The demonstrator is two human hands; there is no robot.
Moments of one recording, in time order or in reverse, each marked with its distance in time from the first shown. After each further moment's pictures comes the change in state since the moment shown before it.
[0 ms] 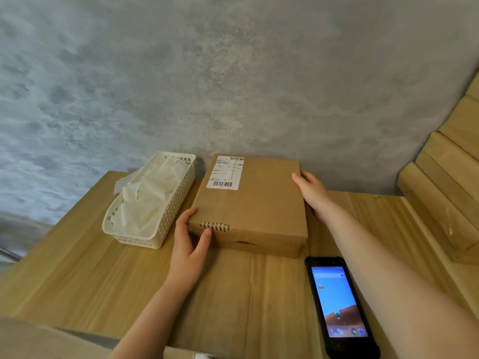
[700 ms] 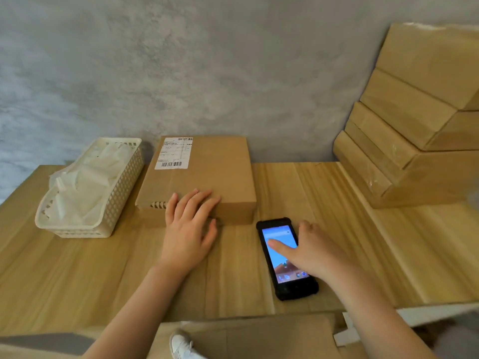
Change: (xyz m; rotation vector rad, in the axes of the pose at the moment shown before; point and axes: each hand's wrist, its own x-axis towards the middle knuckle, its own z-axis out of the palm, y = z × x) left_hand -0.020 0.025 0.060 0.686 -0.117 0.673; right_hand -0.207 0.047 -0.072 -0.954 -0.076 0.209
